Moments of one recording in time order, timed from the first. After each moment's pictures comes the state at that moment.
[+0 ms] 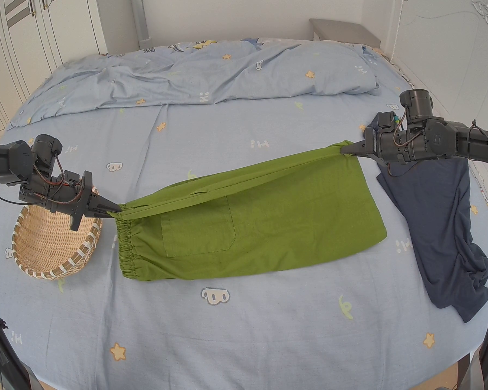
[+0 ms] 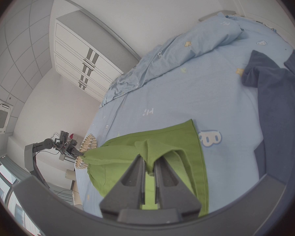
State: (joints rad) left arm 0.18 2.04 -1.55 0.57 -0.83 -0.45; right arm 0.10 2.22 -1.89 0.22 0.65 0.21
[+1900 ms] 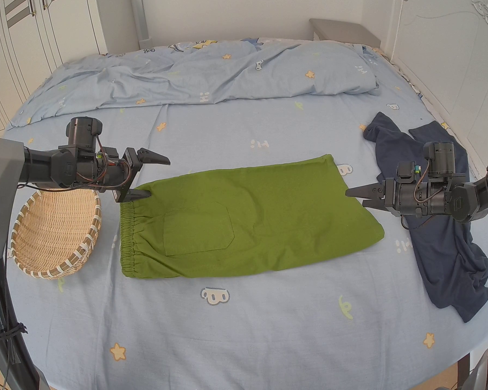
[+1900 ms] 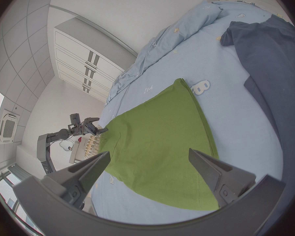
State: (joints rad) left arm -0.01 2.18 -1.62 0.02 -0.66 -0.71; right arm 0.08 1.99 -1.11 -0.33 0.74 0.30
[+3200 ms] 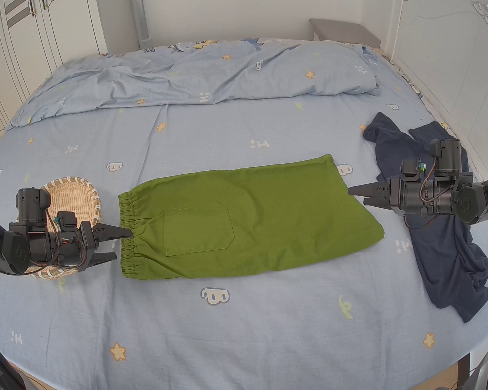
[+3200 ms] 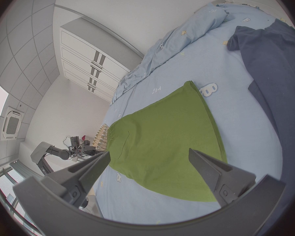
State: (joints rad) left arm 0.15 1.83 -0.70 -0.46 -0.79 -0.48; right arm 0.09 1.93 -1.06 -0.34 0.77 0.30
